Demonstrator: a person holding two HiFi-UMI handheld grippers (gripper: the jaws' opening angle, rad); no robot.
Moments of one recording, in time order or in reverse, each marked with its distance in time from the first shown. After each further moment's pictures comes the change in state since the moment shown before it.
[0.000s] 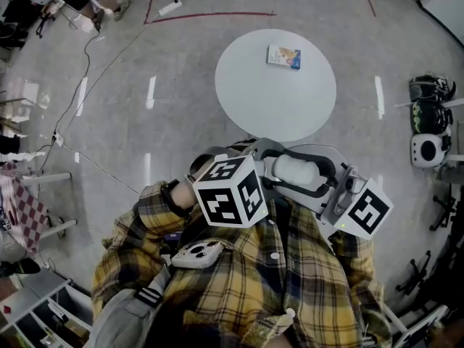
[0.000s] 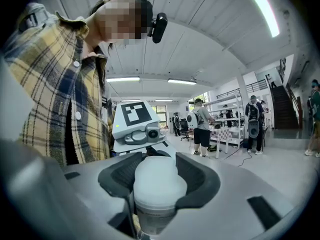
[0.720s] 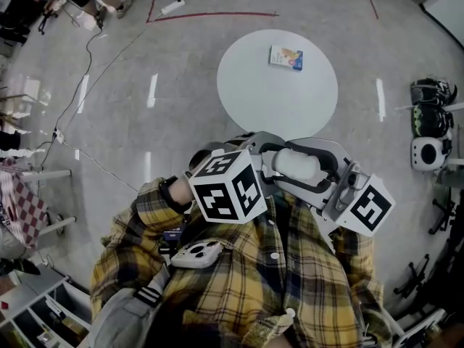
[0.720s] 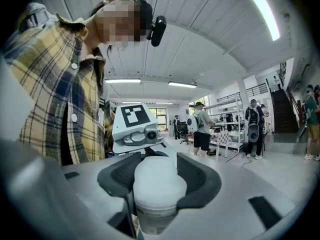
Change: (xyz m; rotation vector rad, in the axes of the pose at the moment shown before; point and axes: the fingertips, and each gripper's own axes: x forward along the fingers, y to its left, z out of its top) left arm -0.010 0.013 0.006 -0.012 -0.038 0.046; right arm 0.003 -0.010 0.013 -0.035 -0.044 -0.005
